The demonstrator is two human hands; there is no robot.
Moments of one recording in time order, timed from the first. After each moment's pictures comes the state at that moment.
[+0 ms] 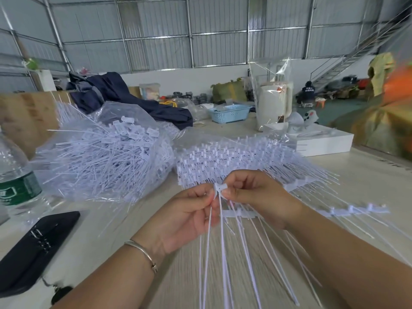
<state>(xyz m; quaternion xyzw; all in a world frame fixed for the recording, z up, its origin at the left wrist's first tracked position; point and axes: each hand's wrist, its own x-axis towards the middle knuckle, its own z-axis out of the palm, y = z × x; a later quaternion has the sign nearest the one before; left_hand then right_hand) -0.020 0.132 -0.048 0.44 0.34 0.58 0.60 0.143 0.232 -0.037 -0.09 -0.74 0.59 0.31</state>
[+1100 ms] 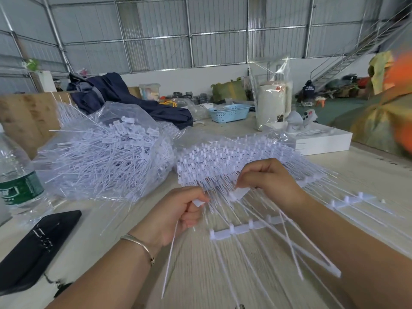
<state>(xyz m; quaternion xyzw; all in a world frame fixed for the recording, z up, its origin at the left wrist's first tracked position) -0.026 0.133 -0.044 0.39 0.51 0.58 0.50 0.153 0.241 -0.022 -0.21 -0.74 0.50 0.40</state>
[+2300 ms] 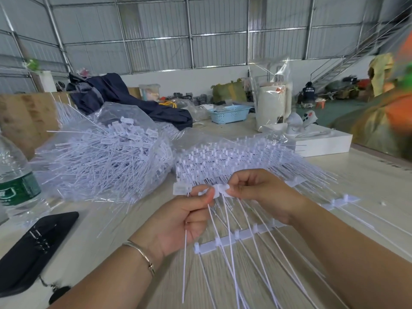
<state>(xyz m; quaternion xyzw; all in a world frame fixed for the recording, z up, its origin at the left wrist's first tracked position) -0.016 0.128 -0.043 0.33 0.38 0.58 0.64 0.152 0.236 -0.025 -0.14 -0.76 0.57 0.27</state>
